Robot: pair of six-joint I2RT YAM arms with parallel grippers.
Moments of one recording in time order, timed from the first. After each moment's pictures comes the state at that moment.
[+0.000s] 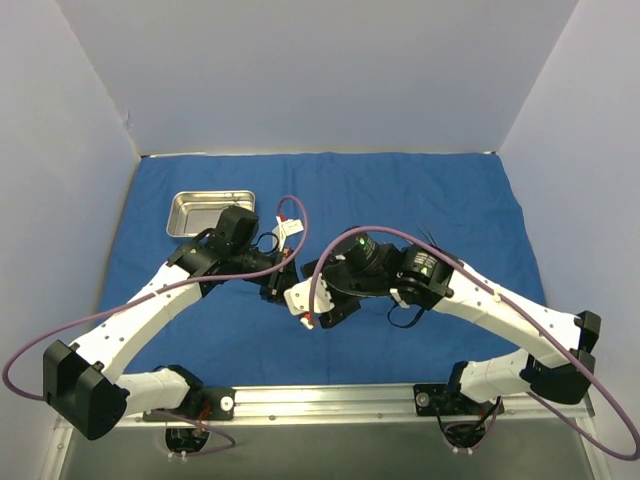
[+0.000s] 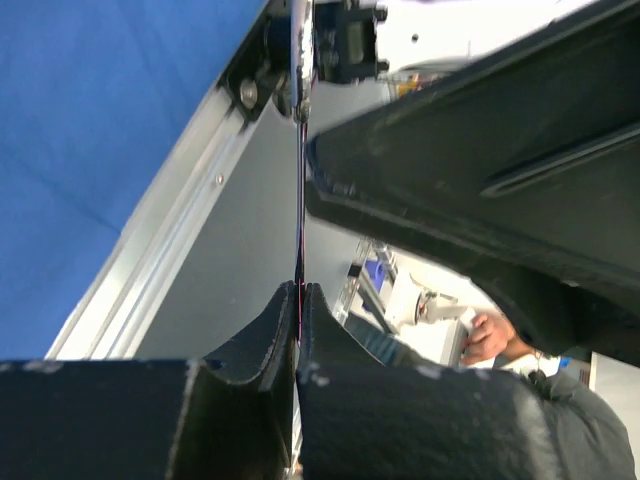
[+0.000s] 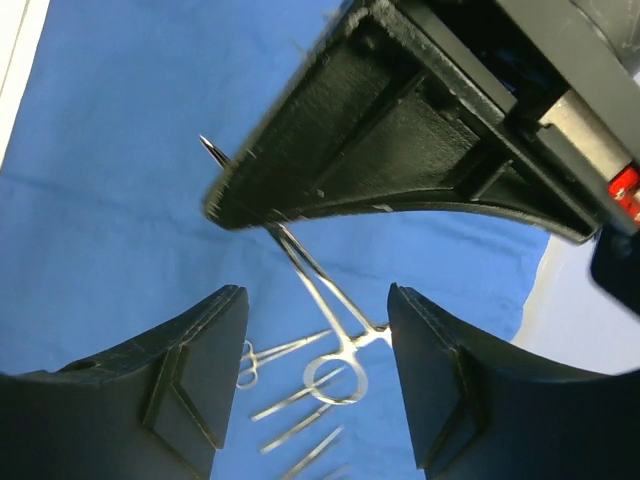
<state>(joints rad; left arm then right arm) -0.60 1.22 1.07 -0.62 0.97 -0.61 1.09 1.30 1.39 -0.87 -0.16 -0.96</state>
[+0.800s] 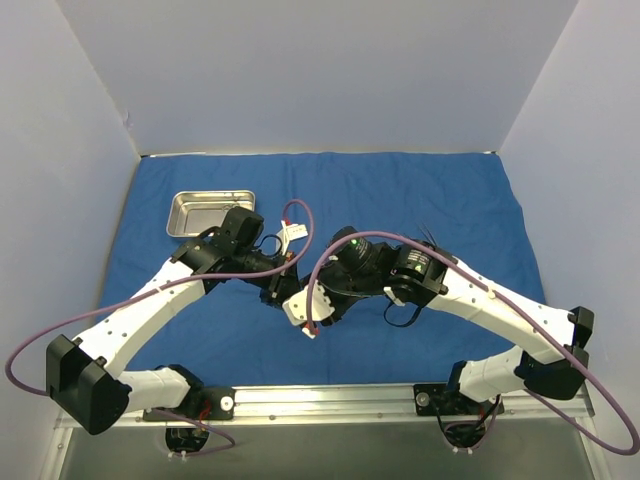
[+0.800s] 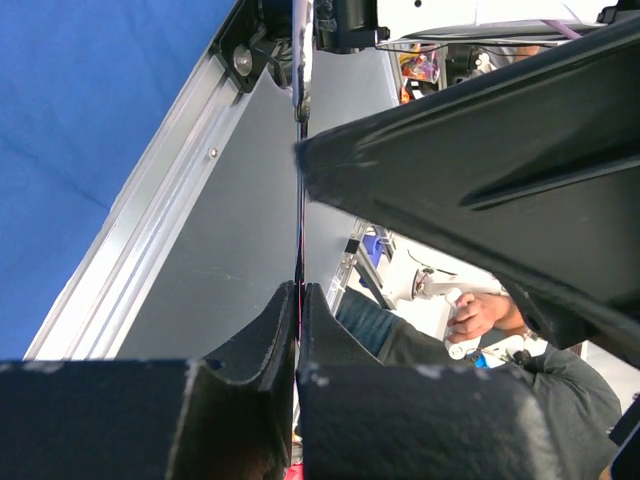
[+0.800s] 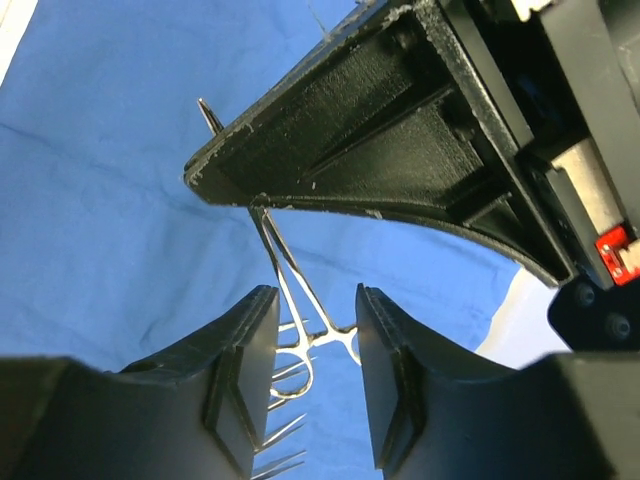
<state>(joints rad) -0.63 1.25 1.10 -0.73 0.99 -0.55 1.11 1.35 1.46 -0.97 -0.15 -1.10</state>
